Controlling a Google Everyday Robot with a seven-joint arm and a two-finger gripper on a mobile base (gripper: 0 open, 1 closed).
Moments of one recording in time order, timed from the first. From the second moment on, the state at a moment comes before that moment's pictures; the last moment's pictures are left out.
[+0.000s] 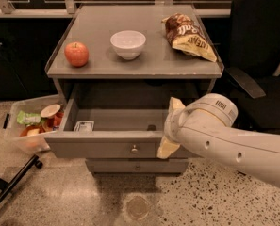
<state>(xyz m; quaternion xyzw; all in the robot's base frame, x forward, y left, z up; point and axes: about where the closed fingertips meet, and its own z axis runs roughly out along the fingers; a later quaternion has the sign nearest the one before) 0.549 -0.113 0.704 -0.58 0.75 -0.13 0.31</state>
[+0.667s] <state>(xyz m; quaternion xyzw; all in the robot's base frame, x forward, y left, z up) 0.590 -0.108 0.700 -0.57 0.74 -0.15 0.32</state>
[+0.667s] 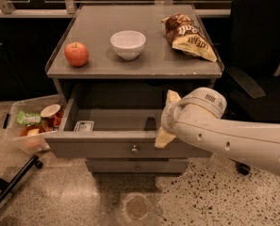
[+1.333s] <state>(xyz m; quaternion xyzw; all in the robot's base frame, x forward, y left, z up) 0.617 -0.098 0.692 -0.57 0.74 -0.15 0.33</state>
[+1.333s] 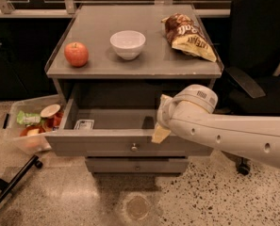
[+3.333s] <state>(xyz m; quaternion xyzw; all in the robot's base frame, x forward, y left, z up) 0.601 -0.092 0.679 -0.53 0.76 -0.11 0.35</state>
